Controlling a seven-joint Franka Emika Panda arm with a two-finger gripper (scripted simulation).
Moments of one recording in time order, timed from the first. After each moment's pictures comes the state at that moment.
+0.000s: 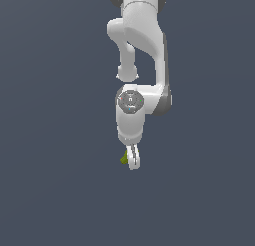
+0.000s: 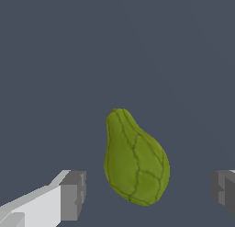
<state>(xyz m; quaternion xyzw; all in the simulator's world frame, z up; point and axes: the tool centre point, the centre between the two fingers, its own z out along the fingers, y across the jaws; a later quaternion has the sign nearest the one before) 0.061 0.009 0.092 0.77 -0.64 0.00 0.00</state>
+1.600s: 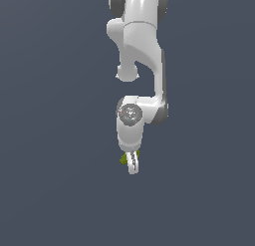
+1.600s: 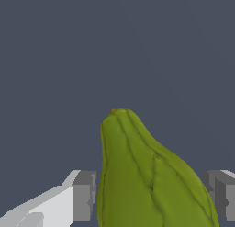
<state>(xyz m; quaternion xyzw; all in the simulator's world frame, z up) 0.061 0.009 0.041 0.76 -0.65 0.00 0.00</state>
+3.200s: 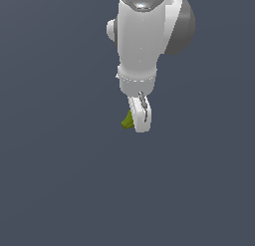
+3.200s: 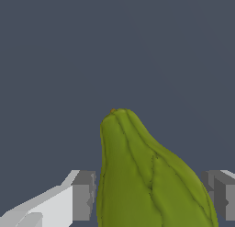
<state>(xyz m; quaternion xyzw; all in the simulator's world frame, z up) 0.025 0.024 0.279 0.76 -0.65 0.00 0.00</state>
